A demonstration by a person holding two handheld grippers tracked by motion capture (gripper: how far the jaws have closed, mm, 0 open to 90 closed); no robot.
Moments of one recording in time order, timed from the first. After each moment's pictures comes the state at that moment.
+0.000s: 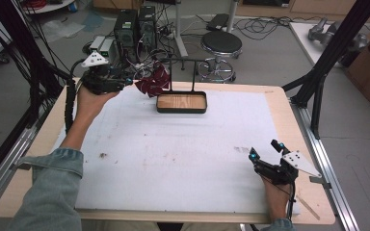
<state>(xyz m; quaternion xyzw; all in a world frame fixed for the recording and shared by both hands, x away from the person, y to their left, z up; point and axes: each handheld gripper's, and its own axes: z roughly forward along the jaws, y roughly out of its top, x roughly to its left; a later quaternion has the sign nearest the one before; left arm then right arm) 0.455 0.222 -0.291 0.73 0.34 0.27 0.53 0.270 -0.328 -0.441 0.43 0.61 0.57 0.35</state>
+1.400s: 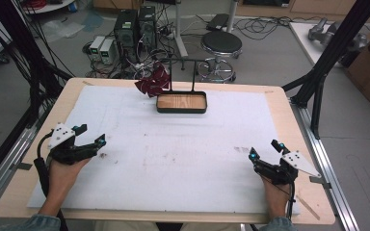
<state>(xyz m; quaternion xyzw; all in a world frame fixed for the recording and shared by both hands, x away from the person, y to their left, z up) 0.302 0.283 -0.404 0.69 0.42 0.32 0.50 0.270 -0.328 -0.441 0.44 0.61 0.56 0.35</state>
